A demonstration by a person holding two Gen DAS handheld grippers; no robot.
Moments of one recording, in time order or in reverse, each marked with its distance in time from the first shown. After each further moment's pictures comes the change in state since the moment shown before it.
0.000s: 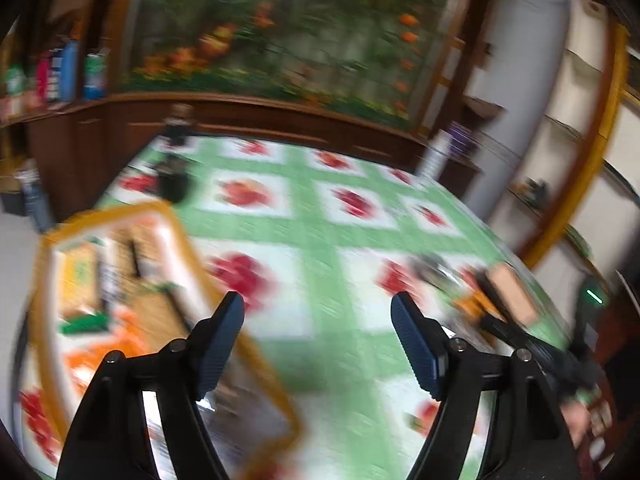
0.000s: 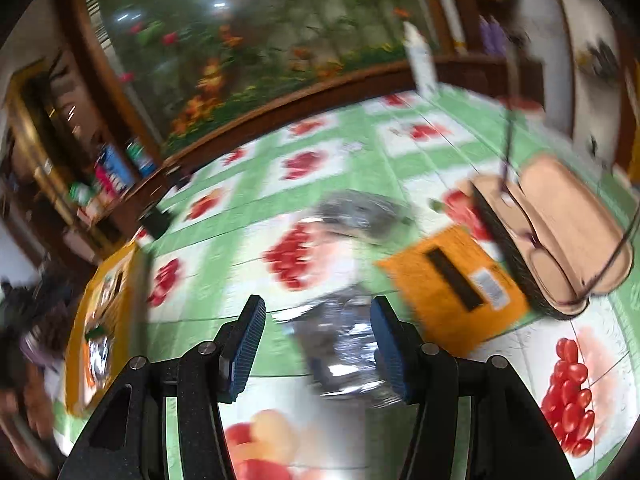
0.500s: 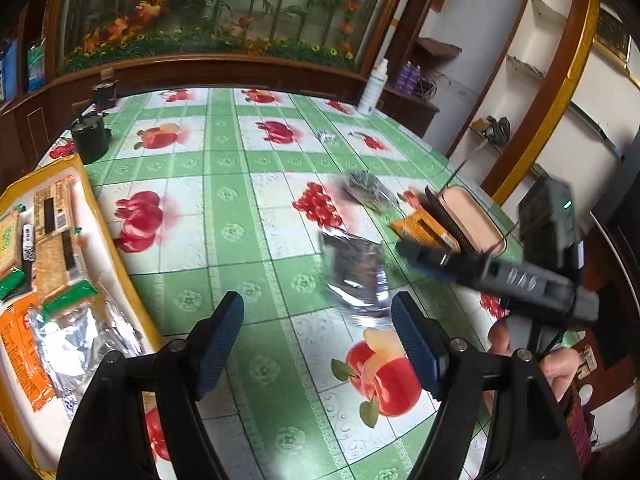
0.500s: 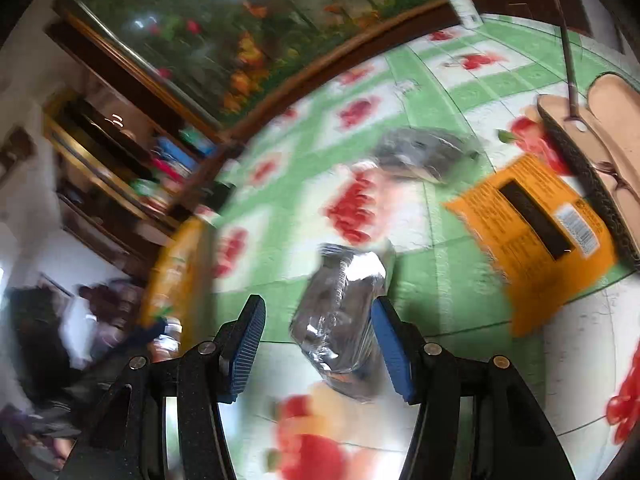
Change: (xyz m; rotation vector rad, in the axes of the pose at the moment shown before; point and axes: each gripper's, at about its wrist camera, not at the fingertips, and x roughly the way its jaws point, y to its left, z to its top) left arm 0.034 -0.059 -0.039 0.093 0.174 -0.092; right arm 0.012 -0.004 -0.005 0.075 0.124 0.327
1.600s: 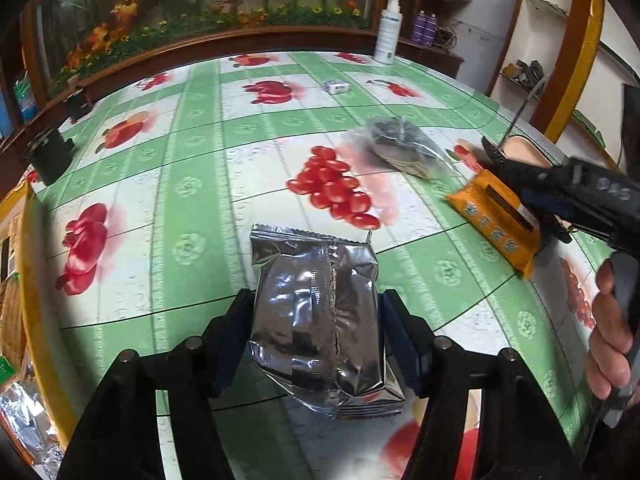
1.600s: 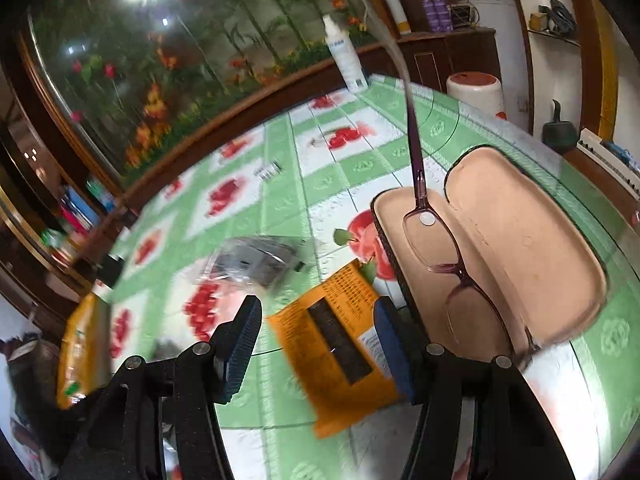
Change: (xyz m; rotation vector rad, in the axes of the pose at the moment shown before) left arm 0.110 -0.014 0.020 0.106 0.112 0.173; right arm -0.029 -0.049 0.047 0.047 -0.137 -0.427
